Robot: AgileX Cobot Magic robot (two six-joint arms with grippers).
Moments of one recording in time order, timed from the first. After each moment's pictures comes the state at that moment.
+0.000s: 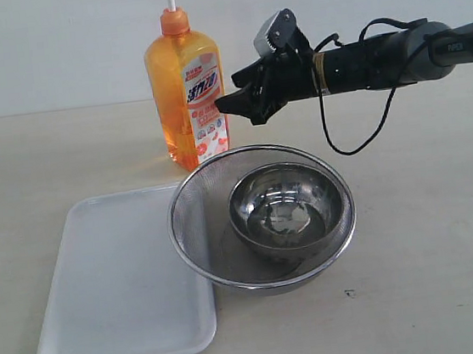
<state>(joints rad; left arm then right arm) -0.05 0.84 -0.43 -0.06 -0.24 -0.05 0.22 2.45 -1.82 -1.48 -0.88 1.01</state>
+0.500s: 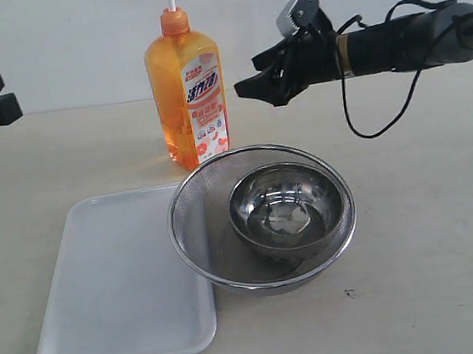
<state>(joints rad) -0.11 1.30 -0.58 0.32 -0.47 -0.32 0.15 2.41 -1.82 -1.53 -0.91 1.09</state>
